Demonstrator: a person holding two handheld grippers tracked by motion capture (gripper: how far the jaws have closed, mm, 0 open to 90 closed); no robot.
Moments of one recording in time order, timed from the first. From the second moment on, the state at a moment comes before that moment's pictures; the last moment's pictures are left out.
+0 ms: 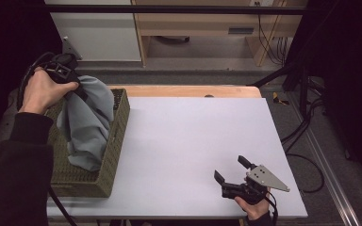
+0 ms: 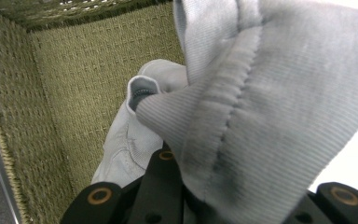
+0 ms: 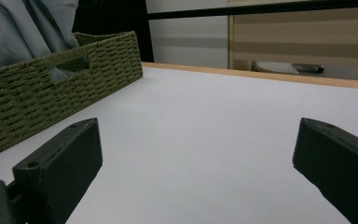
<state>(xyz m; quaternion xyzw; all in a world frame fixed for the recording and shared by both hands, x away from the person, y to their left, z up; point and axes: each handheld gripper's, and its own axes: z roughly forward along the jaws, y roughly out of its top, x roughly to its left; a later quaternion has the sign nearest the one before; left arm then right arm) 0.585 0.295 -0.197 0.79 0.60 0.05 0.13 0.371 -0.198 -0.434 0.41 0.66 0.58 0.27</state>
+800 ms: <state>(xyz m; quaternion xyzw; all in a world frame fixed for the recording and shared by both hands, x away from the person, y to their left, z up) 0.558 0.296 -0.134 0.79 0.59 0.09 0.15 0.375 -0.190 -0.428 0.40 0.66 0.58 0.26</state>
